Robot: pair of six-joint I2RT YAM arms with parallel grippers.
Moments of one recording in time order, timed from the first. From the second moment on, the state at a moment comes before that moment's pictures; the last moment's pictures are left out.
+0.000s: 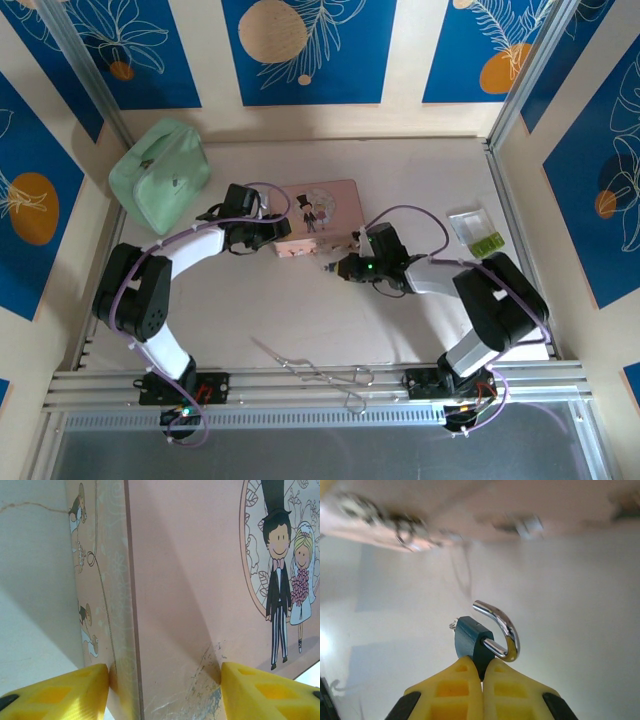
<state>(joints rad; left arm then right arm) -0.39 1.68 1.02 -0.25 0.34 -0.67 0.52 1.55 0.61 0.09 -0.42 0.63</state>
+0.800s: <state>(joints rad) -0.39 1.56 1.04 -0.35 0.30 -0.65 0.53 1.10 0.88 -0.83 -0.54 0.51</state>
